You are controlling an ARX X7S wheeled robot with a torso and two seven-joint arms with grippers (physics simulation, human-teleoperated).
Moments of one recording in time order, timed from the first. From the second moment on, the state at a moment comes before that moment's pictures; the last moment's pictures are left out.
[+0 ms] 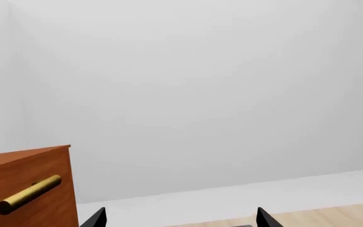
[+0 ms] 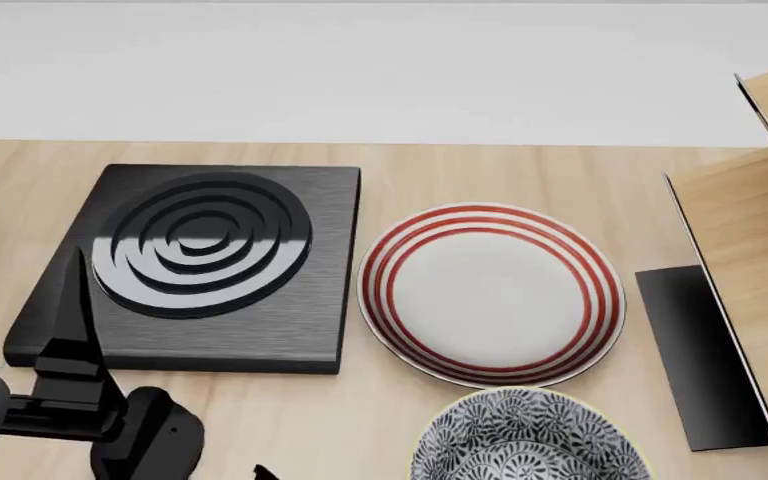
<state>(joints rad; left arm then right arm) -0.28 -0.40 0.25 0.82 -0.31 -0.67 -0.46 0.79 0.22 -1.02 -0.12 0.53 0.94 -0.32</state>
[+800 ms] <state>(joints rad) -0.29 -0.41 0.26 0.82 -0.32 -0.67 -0.47 0.83 0.24 -0.96 -0.11 0.56 0.95 -0.29</state>
